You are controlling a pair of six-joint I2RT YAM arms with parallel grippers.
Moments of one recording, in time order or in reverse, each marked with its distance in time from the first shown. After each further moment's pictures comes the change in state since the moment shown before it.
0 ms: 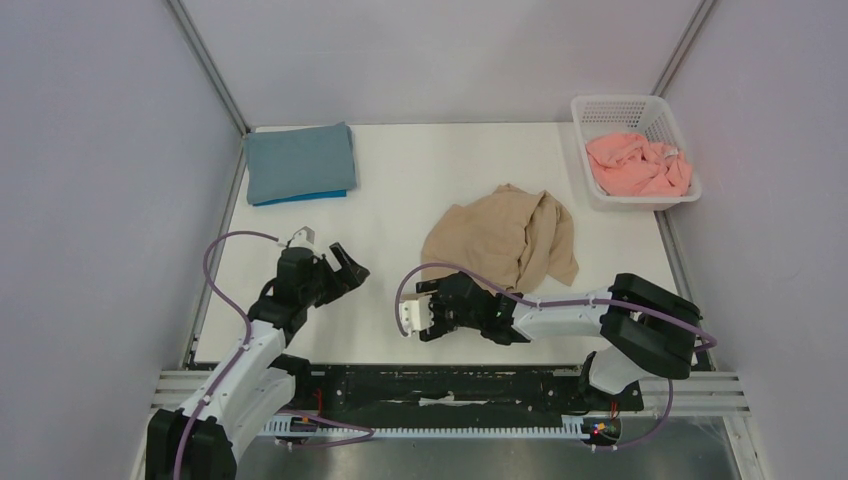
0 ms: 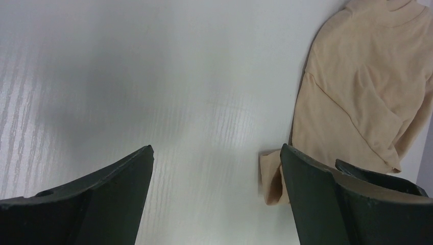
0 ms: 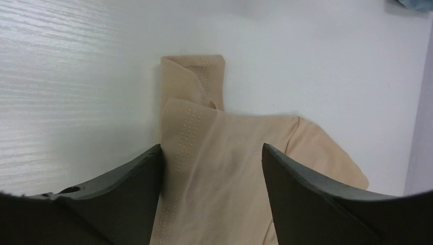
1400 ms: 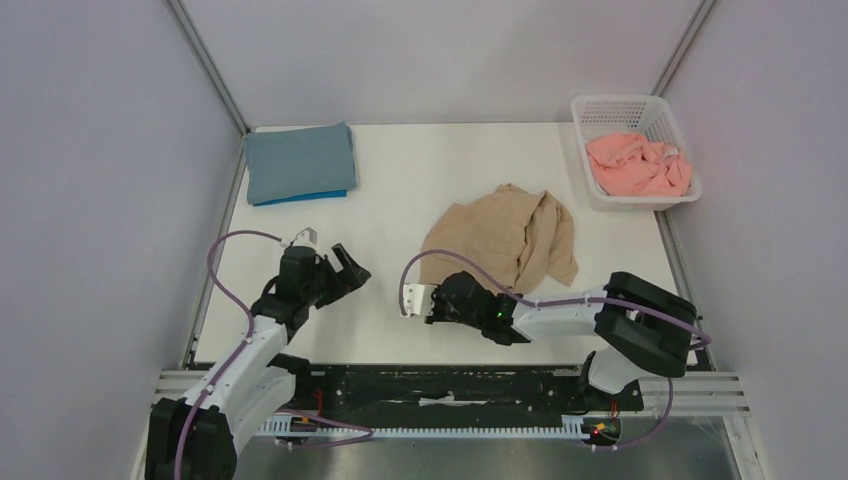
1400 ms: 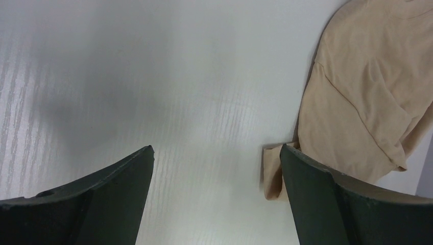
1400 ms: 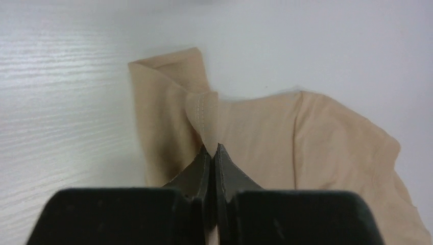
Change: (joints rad) left arm 0.000 0.050 0.000 0.010 0.008 0.000; right arm -0.013 0.037 -0.015 0.083 0.082 0.211
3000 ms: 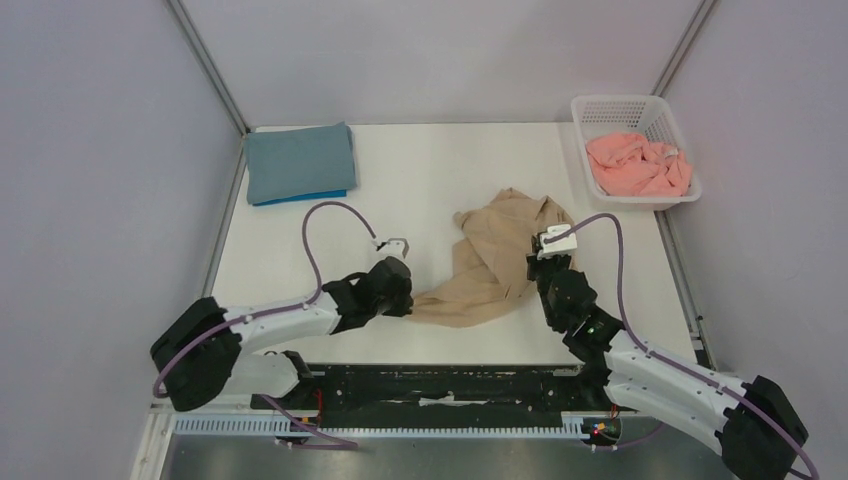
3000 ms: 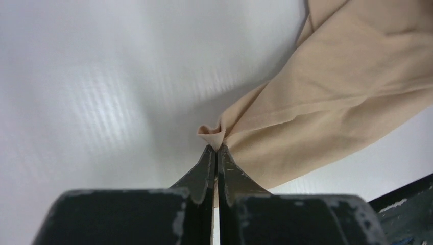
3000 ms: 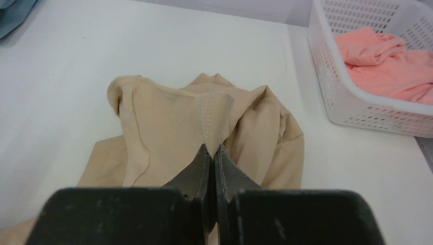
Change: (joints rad) left arm -0.690 0.484 0.203 0.117 -0.292 -0.032; right arm -0.333 -0.806 -0.373 0.124 0.565 0.518
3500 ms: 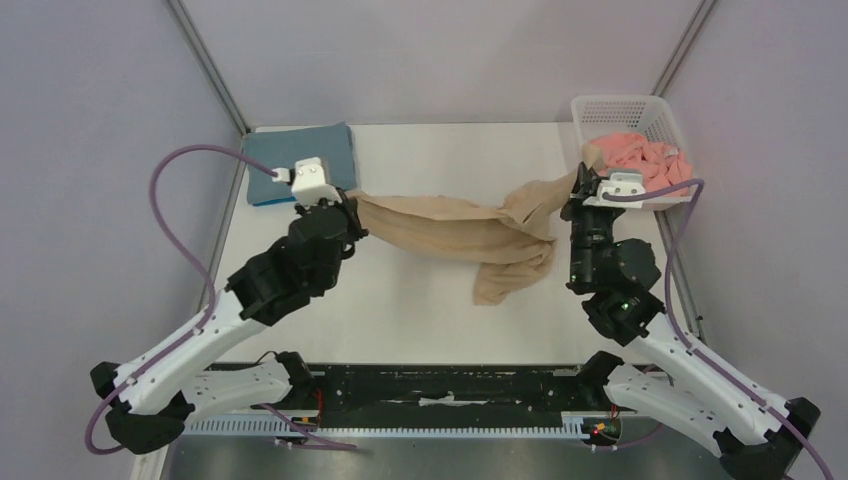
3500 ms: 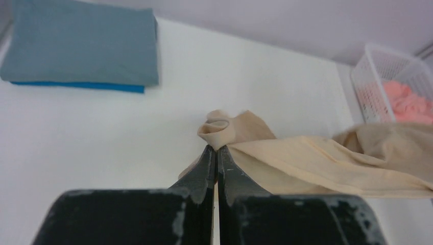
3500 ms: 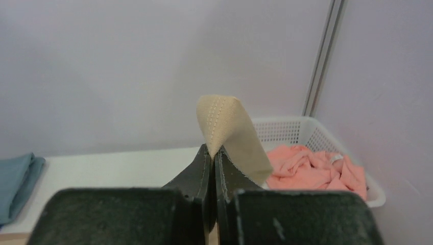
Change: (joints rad) left arm 0.001 -0.367 0.518 -0.382 -0.640 0.154; right arm -0.032 0.005 0.458 0.024 0.148 -0.269
